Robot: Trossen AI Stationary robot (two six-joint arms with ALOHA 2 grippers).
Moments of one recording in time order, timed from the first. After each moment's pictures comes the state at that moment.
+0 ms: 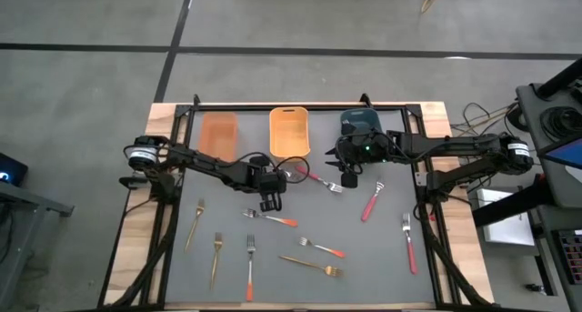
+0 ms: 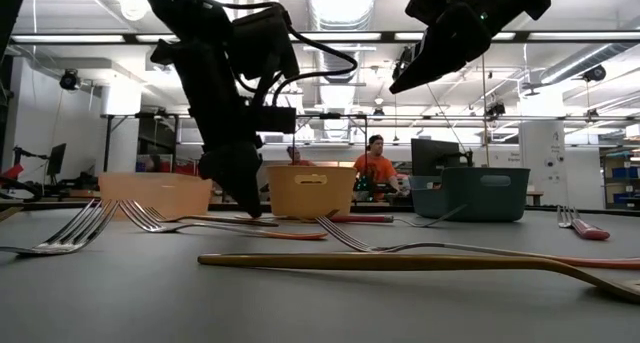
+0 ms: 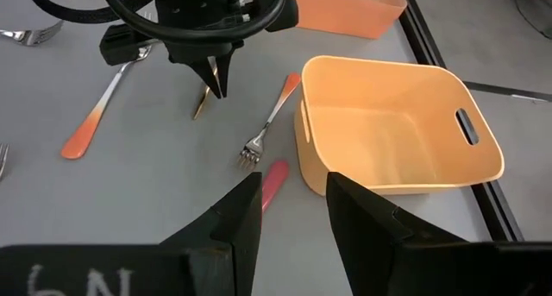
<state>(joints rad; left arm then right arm) -0.03 1.79 0.99 -0.41 -0.33 -0.15 -0.17 1.23 0.87 -0.26 0.00 -0.24</state>
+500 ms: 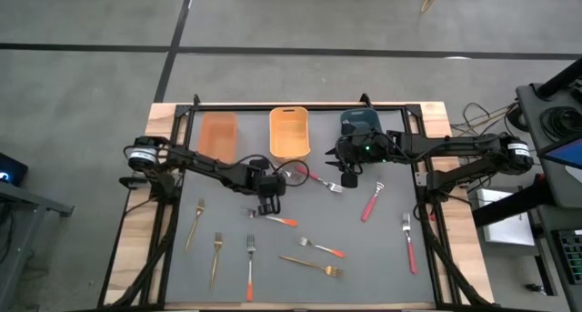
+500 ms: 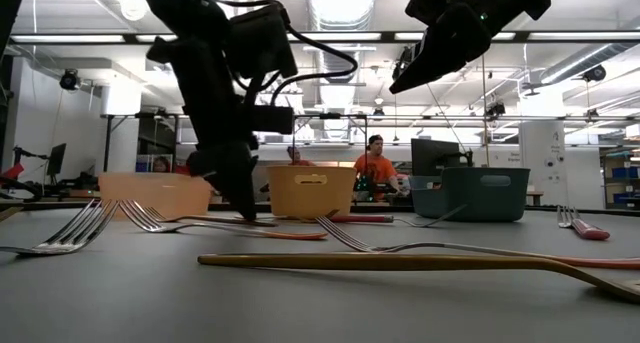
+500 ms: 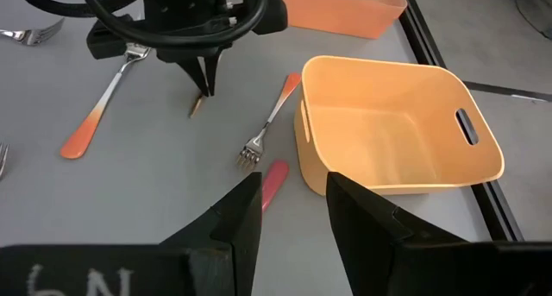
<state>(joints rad) -0.05 1.79 0.99 -0.44 -0.27 -0.15 -0.17 1.23 0.87 -0.26 0.00 -0.24</state>
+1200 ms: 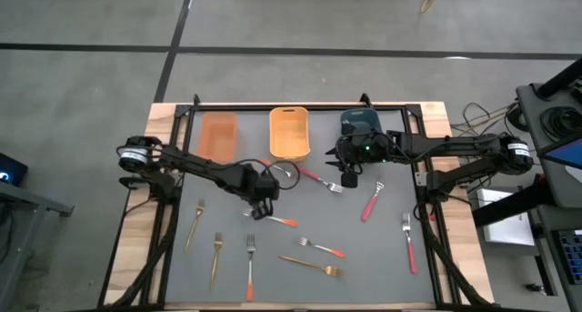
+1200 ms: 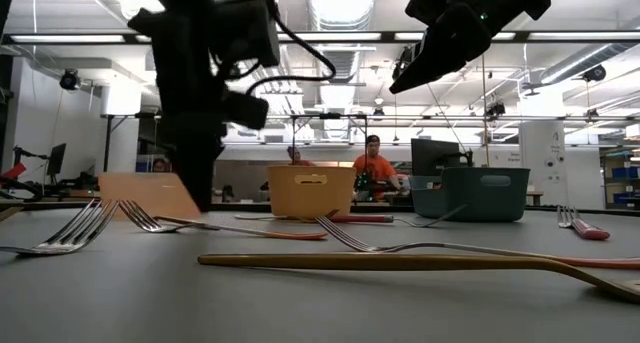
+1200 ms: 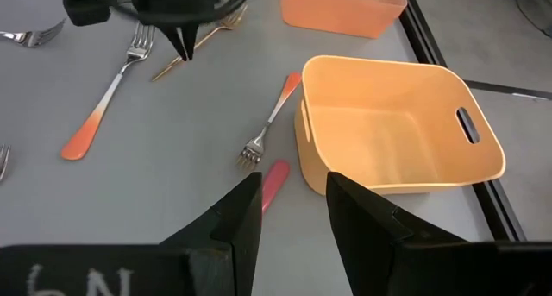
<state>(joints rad) -0.09 1.72 1.03 -0.71 -0.18 -0.52 -0.17 1.23 0.87 -0.26 0.00 -0.23</state>
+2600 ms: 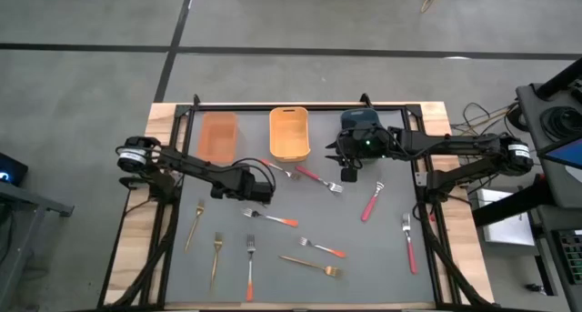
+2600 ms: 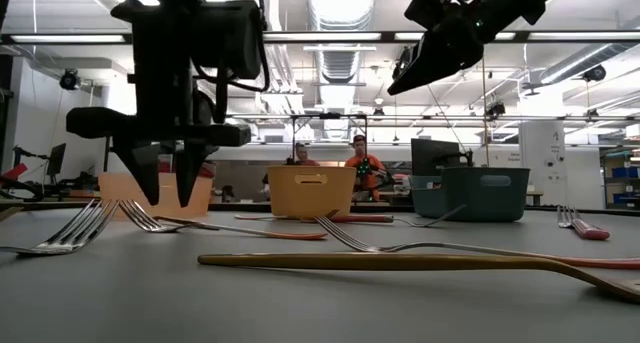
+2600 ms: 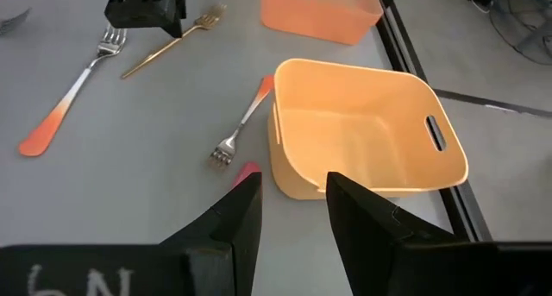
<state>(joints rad) -0.12 1.71 1.00 -0.90 -0.29 -1.67 -0.22 1.23 0.87 -0.23 0.00 -0.31</state>
